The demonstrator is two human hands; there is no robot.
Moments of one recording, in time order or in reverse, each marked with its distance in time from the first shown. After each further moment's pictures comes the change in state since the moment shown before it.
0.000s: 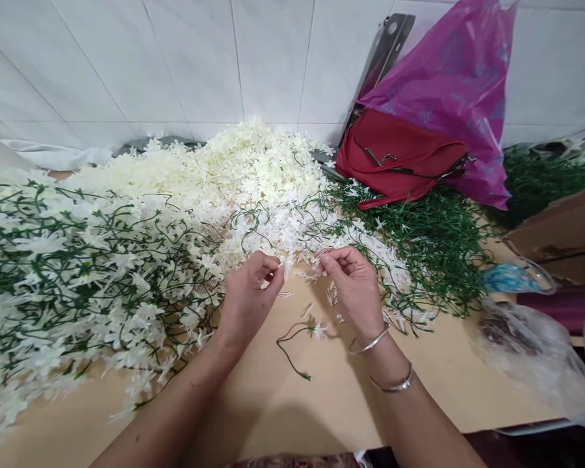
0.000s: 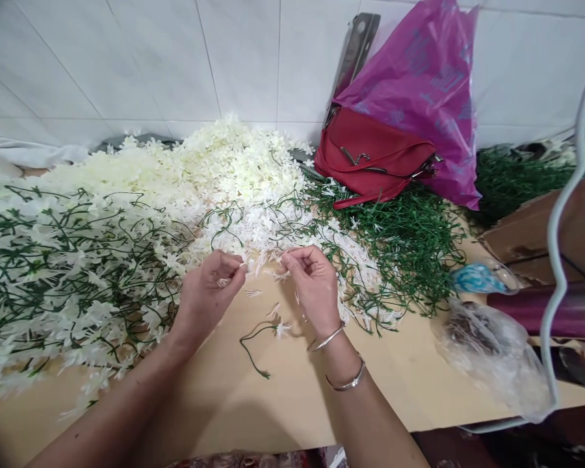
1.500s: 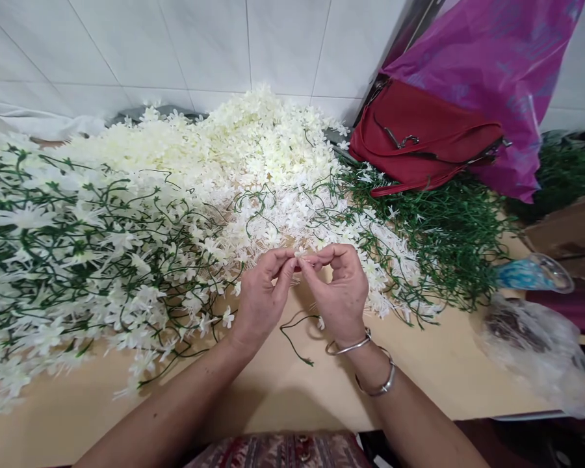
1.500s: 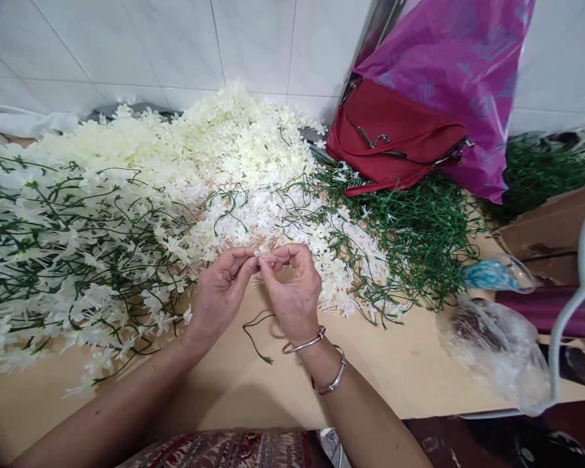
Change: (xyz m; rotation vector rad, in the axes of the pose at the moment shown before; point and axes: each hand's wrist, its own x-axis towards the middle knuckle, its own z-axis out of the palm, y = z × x) left_hand -0.021 0.003 0.015 -0.215 -0.040 -0.113; right_hand -0.034 0.003 0.035 -0.291 0.061 -0.175
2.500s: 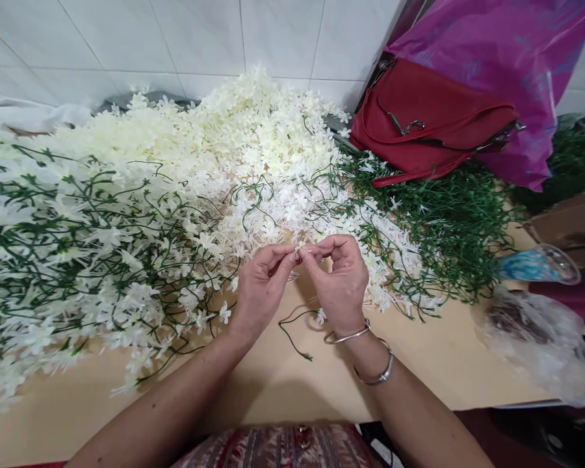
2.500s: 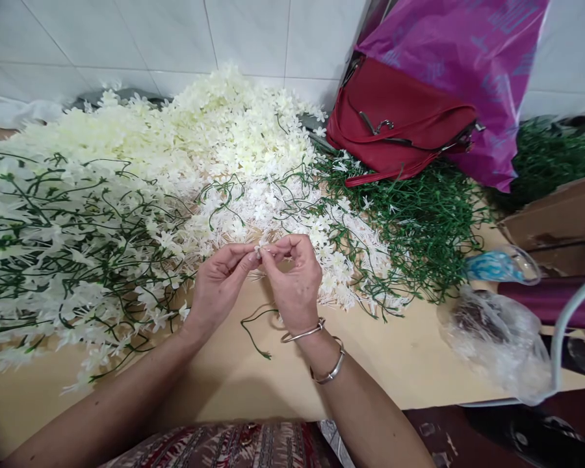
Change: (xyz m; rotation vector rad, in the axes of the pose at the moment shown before) left_hand 0.002 -0.010 0.010 -0.414 -0.029 -0.164; right_hand 0.006 0.004 0.002 0.080 0.027 0.075
